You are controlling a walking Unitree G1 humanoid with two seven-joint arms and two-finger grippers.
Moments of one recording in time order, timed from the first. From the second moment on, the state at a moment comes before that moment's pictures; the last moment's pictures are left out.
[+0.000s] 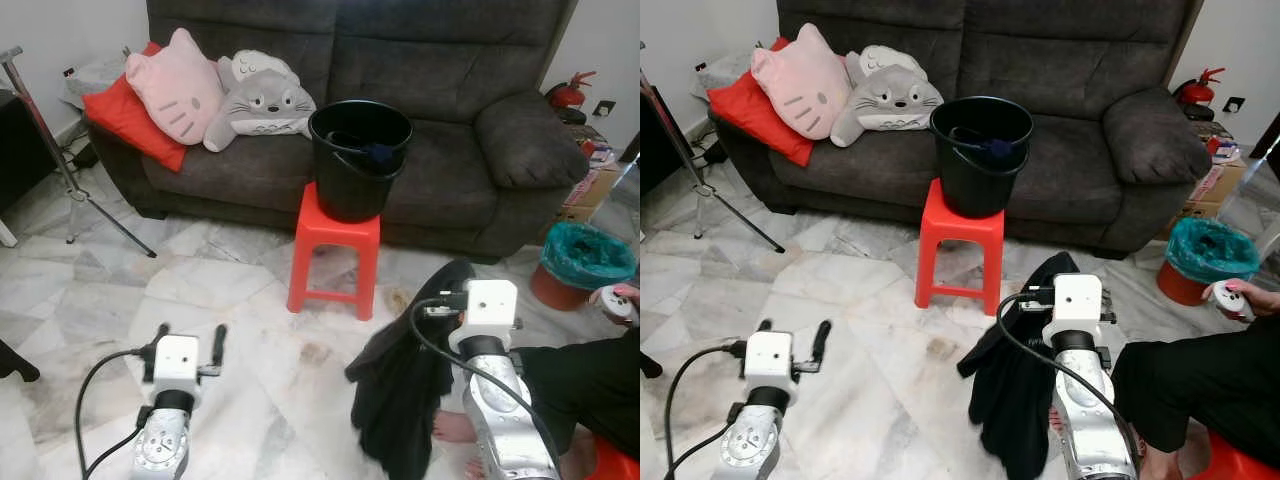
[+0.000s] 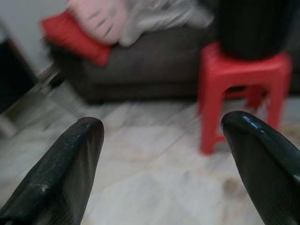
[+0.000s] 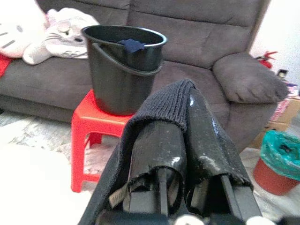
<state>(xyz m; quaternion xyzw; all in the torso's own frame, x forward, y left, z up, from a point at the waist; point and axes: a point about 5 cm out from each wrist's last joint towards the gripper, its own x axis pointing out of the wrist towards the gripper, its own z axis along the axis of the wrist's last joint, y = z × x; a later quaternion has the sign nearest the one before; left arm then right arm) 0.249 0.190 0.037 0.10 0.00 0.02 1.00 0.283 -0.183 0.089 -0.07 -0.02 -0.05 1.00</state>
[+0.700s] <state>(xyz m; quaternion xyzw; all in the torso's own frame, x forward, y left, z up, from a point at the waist) 0.260 0.153 0.082 0.08 -0.05 -0.07 0.99 0.257 -0.193 0.075 -0.06 -0.02 -0.10 0.99</state>
